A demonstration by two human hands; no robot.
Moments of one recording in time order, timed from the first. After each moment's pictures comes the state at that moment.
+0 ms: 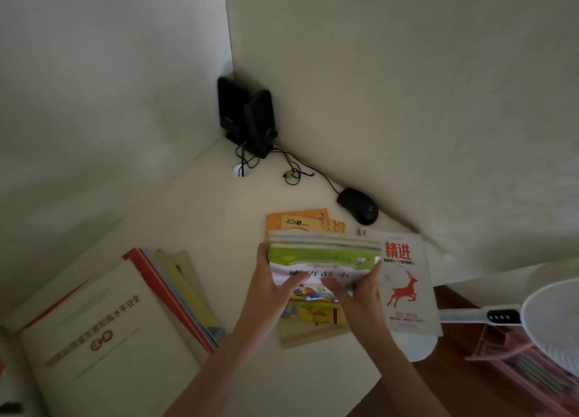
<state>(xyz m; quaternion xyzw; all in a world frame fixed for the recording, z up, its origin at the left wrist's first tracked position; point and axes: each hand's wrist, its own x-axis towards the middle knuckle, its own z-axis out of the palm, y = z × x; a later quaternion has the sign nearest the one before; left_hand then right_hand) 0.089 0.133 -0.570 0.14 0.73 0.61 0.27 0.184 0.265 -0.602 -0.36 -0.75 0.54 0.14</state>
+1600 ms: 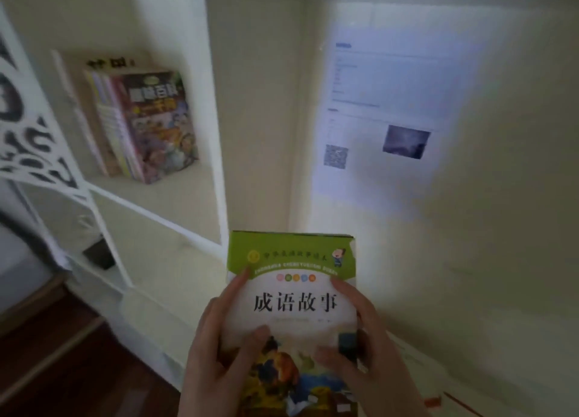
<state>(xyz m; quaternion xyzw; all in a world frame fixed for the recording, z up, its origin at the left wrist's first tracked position) 0.311 -0.317 -0.392 -0.27 0.66 0.54 -0.45 0.155 -0.201 -0.390 0.44 -0.64 0.57 -0.26</state>
